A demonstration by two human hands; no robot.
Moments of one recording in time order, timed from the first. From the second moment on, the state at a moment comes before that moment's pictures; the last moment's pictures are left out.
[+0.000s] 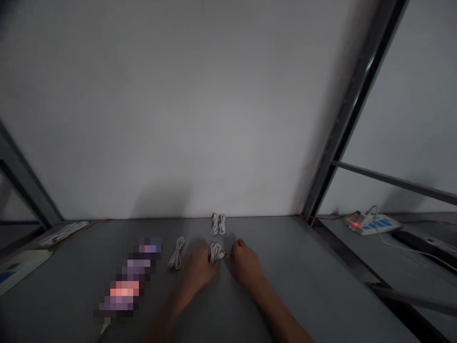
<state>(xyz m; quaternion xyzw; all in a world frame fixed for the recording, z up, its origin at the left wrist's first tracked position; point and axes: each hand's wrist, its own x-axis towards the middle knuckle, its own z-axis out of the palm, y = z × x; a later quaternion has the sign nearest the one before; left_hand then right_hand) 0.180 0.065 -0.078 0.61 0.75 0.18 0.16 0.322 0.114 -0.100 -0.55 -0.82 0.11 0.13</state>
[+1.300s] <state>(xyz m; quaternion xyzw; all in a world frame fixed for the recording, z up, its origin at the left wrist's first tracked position) 0.172 0.077 -0.091 0.59 0.71 0.29 0.26 0.309 0.114 -0.116 -0.43 -0.76 0.31 0.37</state>
